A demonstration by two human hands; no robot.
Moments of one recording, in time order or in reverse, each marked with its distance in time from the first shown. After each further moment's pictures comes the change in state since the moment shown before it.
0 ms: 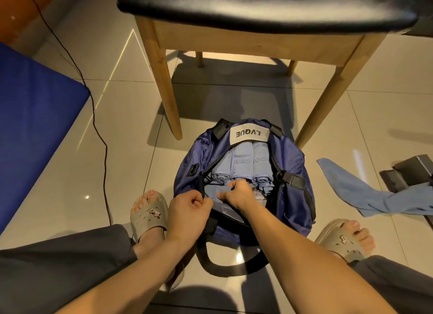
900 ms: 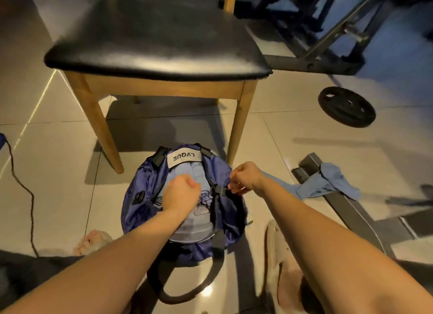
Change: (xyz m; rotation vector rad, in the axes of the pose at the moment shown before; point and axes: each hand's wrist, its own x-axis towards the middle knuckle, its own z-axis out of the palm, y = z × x) left_hand 0.033 0.123 0.063 0.297 -0.204 0.100; right_hand -0.096 -0.016 -0.206 0.124 0.156 0.003
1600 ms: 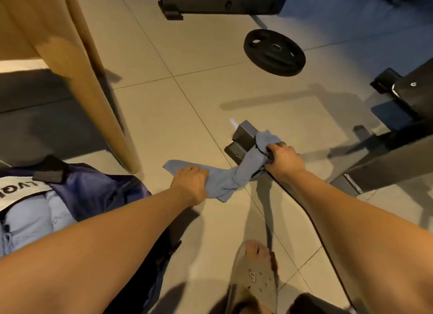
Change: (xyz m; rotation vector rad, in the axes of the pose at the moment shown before) left_hand 0.113 0.128 0.309 0.802 -0.610 0.749; right_hand 0.093 0.255 -0.256 -0.803 0.494 0.223
